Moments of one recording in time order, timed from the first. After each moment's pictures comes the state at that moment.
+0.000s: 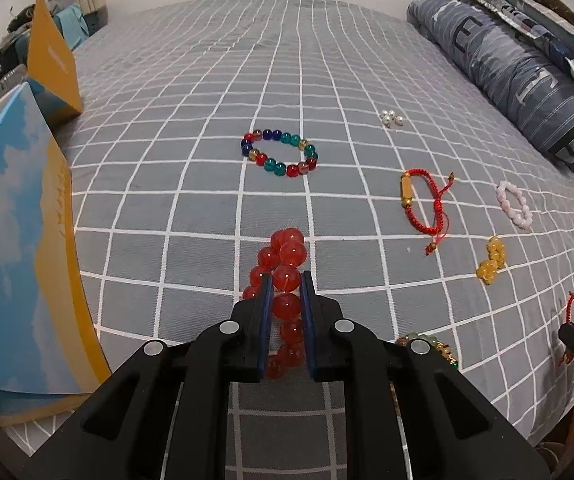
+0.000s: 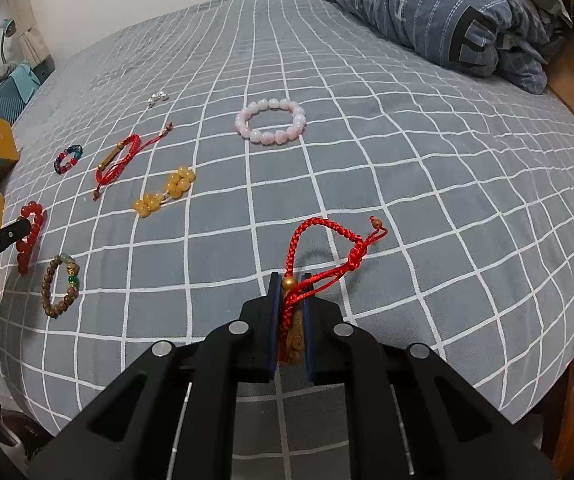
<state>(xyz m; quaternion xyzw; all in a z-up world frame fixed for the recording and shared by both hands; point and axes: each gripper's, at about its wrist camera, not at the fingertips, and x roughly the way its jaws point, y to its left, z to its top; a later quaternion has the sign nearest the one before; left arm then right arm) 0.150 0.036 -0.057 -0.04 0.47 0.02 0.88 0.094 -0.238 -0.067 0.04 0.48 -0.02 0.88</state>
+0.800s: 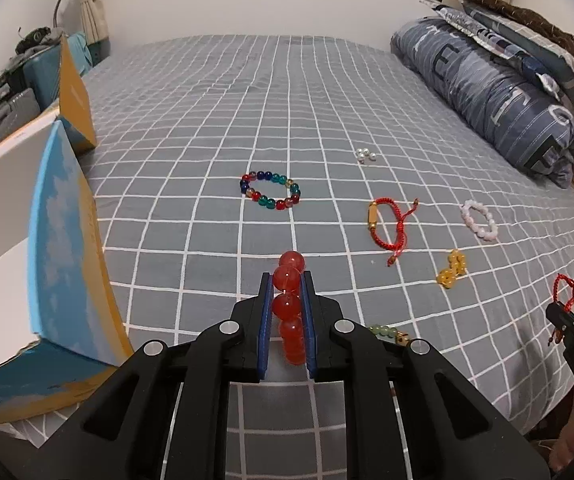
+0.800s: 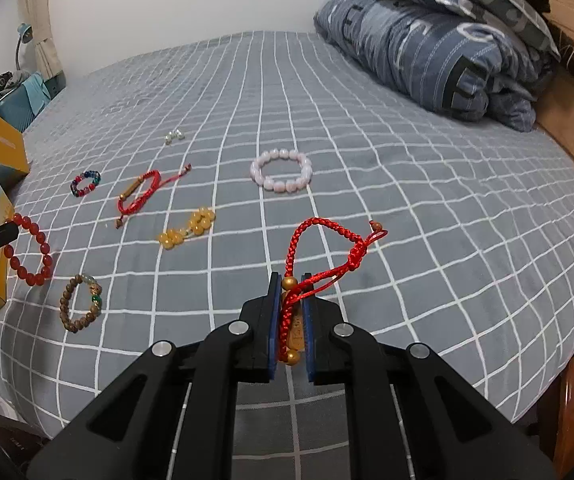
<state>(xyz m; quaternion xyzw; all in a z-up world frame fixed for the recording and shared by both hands) 0.112 0.029 -0.012 -0.03 0.41 0.01 0.91 0.076 -0.224 -0.033 0.02 0.40 -0.03 0.91</state>
